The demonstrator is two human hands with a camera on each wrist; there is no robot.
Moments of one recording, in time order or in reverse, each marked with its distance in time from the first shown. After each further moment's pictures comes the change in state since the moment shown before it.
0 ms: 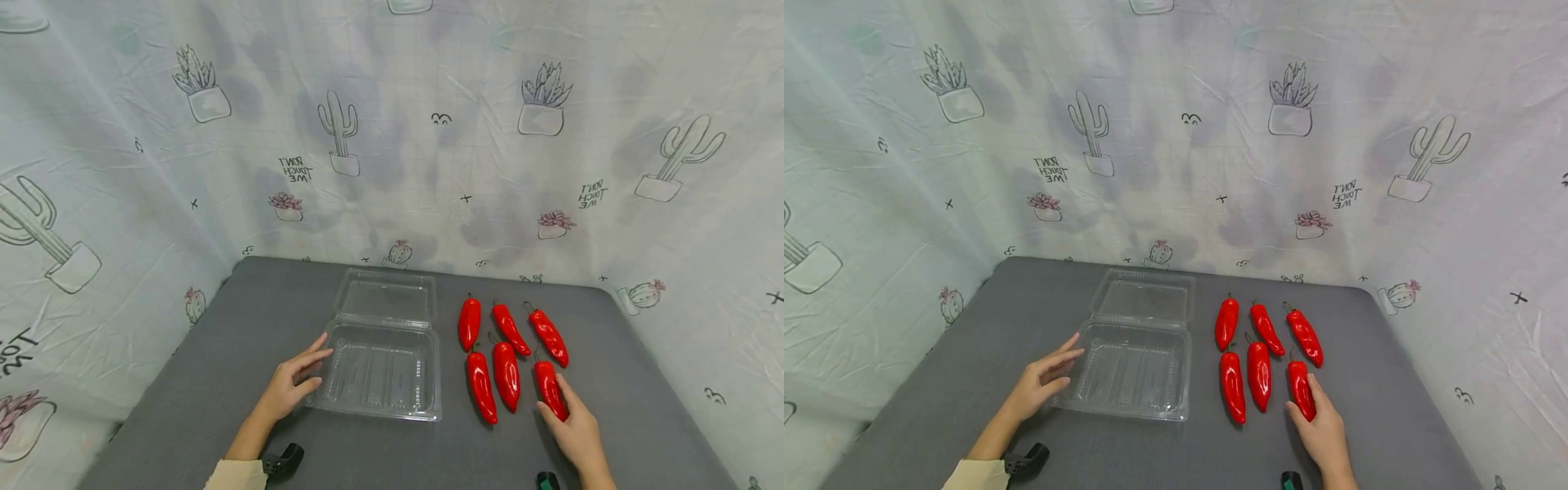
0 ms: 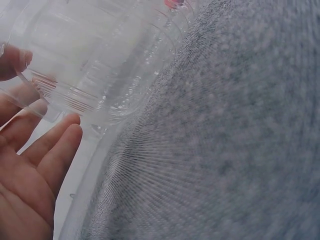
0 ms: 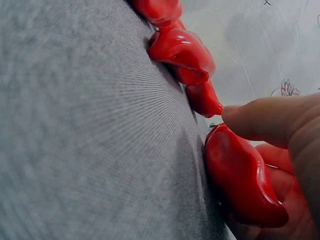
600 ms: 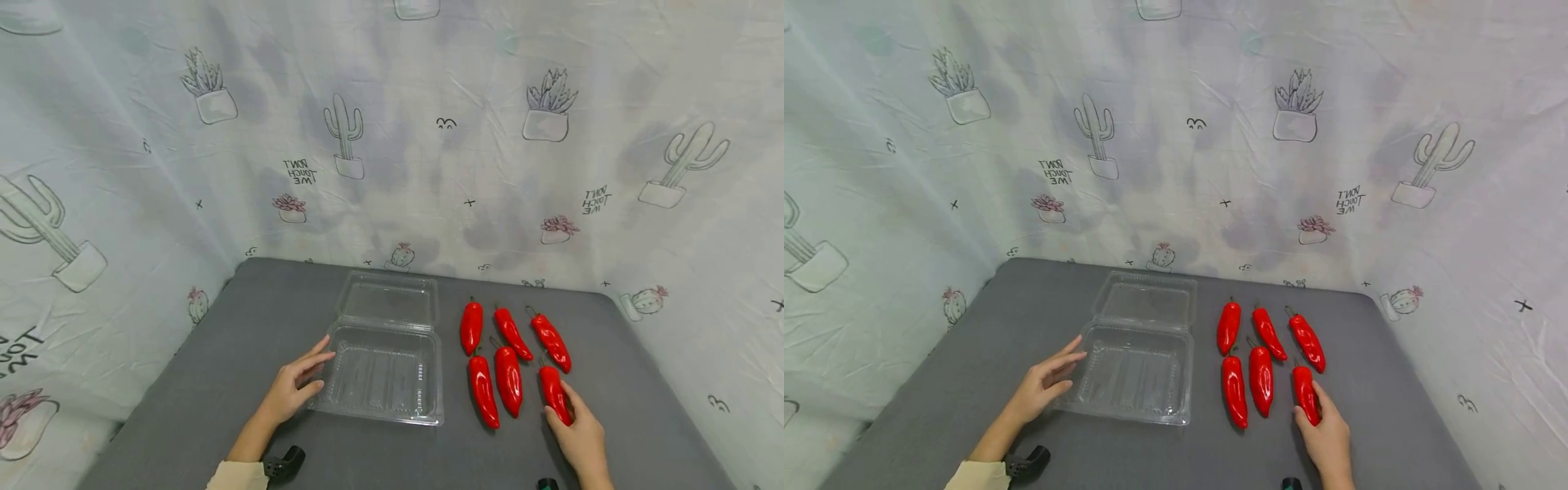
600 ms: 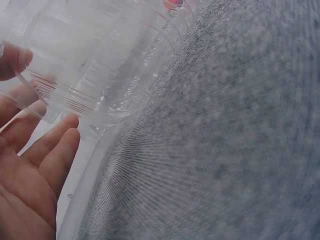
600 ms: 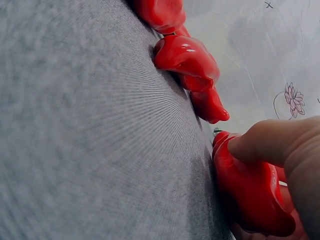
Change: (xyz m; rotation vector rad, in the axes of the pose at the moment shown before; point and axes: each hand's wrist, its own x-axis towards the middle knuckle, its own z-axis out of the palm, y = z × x) left_hand -0.002 -0.001 0.002 -0.030 -0.003 0.022; right_hand 0.001 0.004 0.007 0.008 0.175 -0.005
